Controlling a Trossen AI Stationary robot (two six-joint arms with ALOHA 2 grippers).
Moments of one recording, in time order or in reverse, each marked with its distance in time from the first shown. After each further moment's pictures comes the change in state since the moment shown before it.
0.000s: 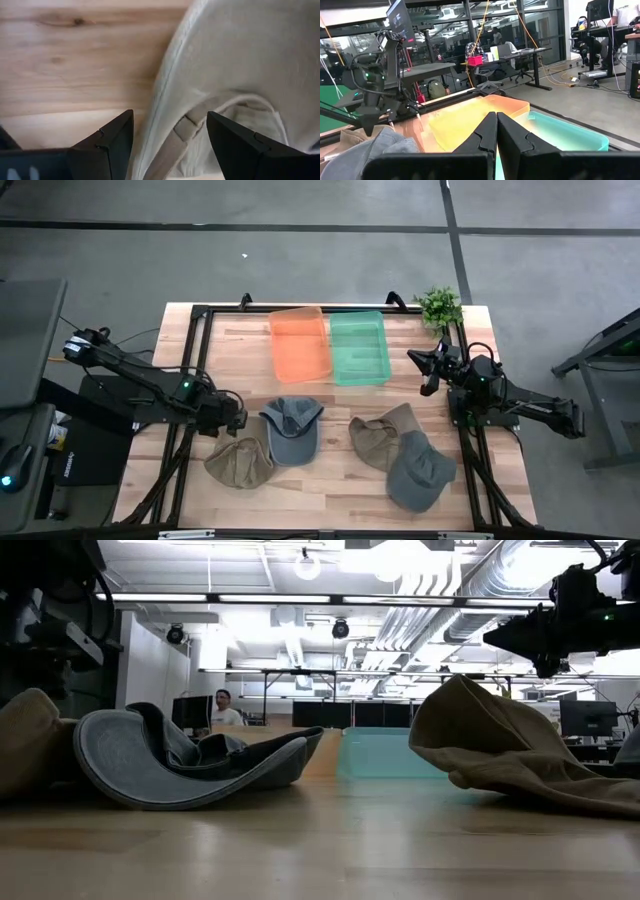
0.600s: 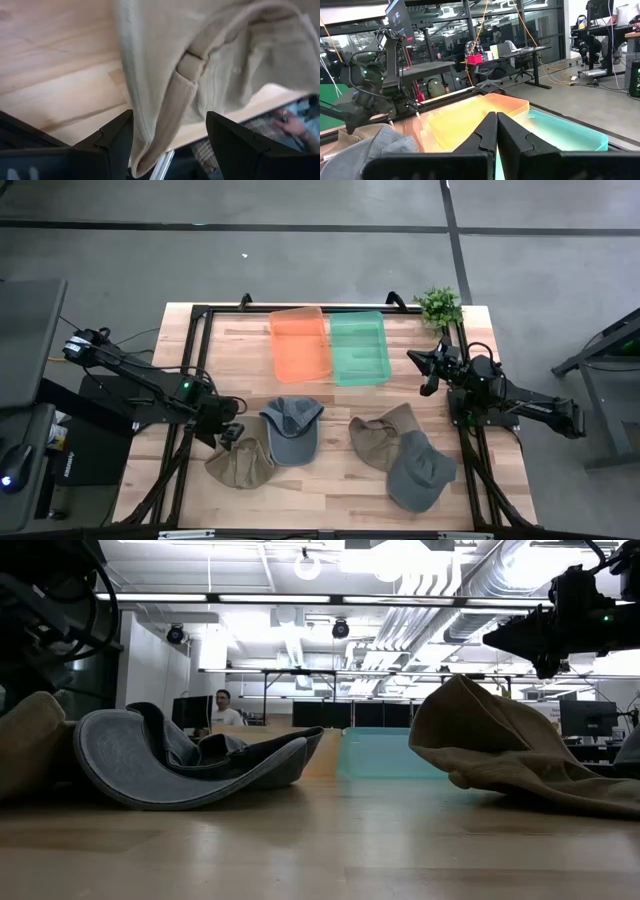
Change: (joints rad) left arm 0.000 0.001 -0.006 0.060 0.241 0.235; right arm 0.000 0.006 0.000 0.000 0.000 0.000
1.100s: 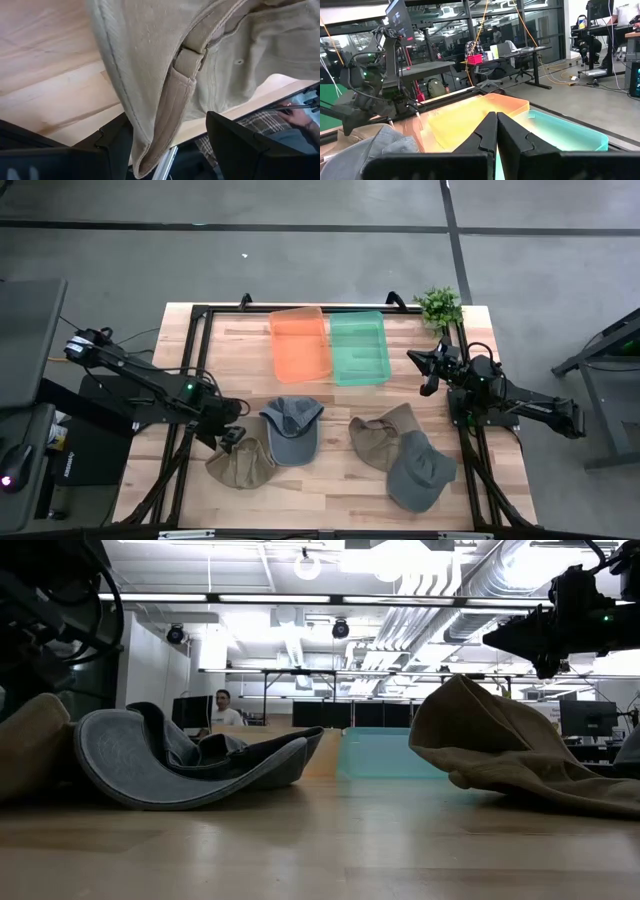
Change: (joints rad) left arm 0.000 0.057 0.000 0.040 0.028 0.043; right arm 0.000 0.000 0.000 0.000 -0.001 0.000
